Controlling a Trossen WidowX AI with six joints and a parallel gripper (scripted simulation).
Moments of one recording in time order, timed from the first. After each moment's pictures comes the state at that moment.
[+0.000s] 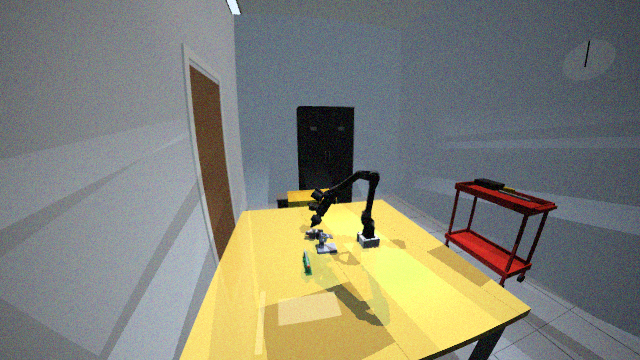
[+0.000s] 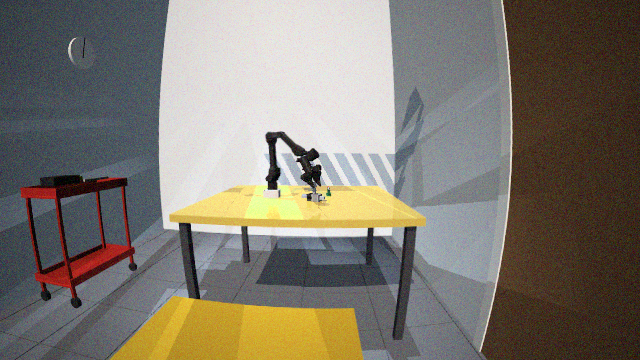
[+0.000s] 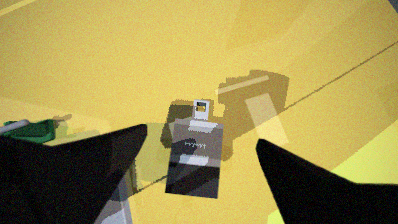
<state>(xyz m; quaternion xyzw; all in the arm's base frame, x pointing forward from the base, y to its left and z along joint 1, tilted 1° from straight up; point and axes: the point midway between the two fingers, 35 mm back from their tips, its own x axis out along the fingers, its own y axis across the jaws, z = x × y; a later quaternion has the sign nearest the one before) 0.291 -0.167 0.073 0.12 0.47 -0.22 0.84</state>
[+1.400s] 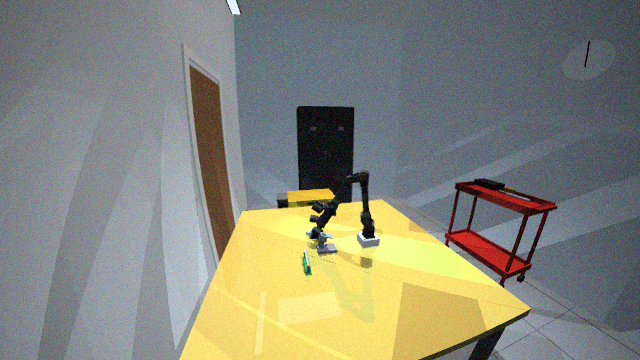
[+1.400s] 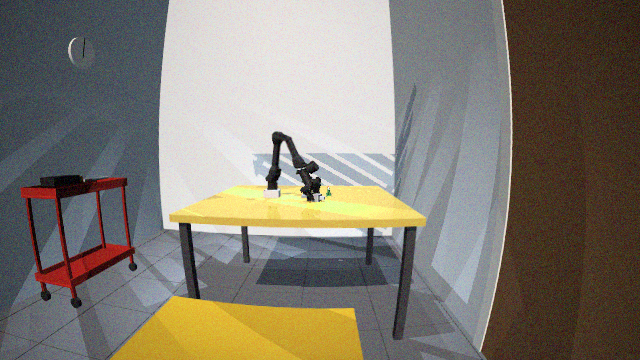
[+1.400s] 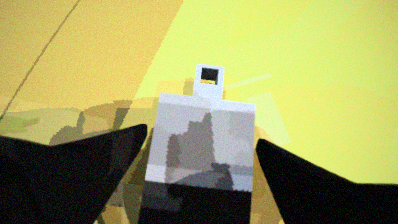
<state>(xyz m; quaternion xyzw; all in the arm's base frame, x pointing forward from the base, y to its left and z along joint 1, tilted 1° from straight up) 0.289 -0.164 -0.007 0.12 0.48 -0.21 0.84</state>
